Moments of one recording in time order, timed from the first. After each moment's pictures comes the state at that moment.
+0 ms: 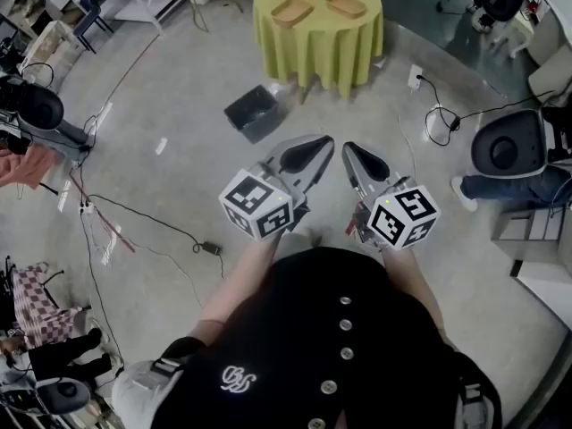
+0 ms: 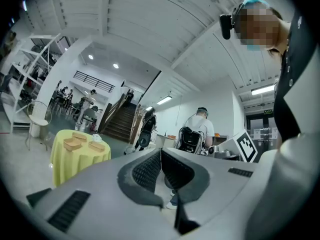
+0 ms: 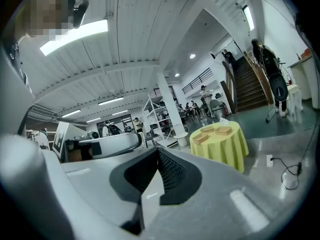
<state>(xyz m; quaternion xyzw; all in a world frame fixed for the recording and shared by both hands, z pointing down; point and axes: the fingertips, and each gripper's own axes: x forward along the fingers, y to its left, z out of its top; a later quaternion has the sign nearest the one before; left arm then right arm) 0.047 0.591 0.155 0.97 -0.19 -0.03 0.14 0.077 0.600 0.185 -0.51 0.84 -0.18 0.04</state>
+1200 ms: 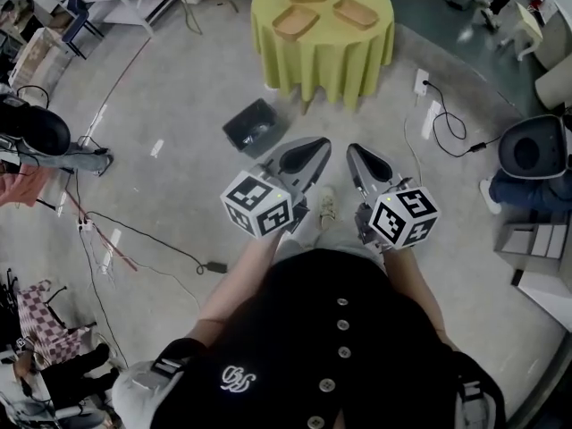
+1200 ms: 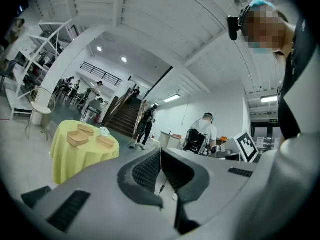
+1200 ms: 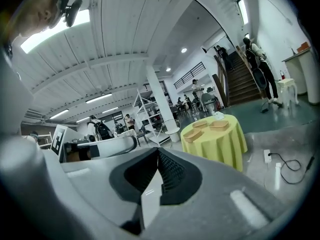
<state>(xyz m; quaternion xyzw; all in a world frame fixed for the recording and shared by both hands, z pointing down) 0.043 0.447 0.201 0.96 -0.19 -0.03 0.19 0.087 0.463 0.224 -0.54 0.82 -0.22 0.02</state>
